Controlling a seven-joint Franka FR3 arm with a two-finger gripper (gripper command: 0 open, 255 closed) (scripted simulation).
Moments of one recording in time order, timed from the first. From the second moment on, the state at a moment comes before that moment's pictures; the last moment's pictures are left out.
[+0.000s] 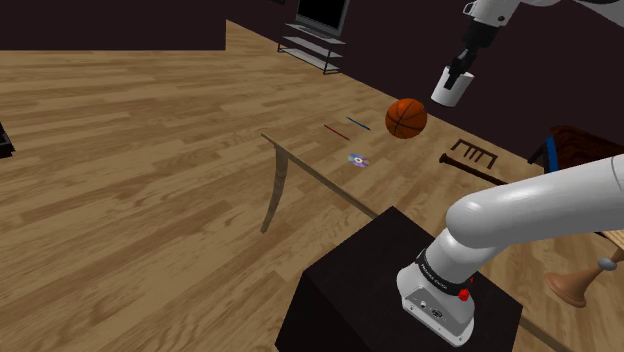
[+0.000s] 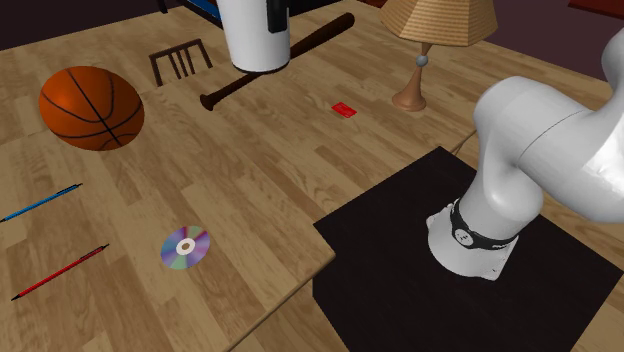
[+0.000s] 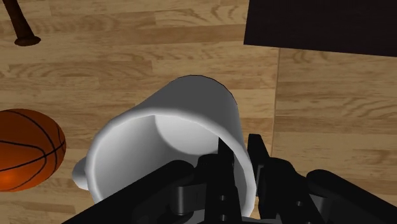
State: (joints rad) arm -0.27 -0.56 -0.30 -2.05 -0.20 1.57 -0.59
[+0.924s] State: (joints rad) arm -0.26 -0.48 -0.30 -1.79 -0.18 1.39 -0.62
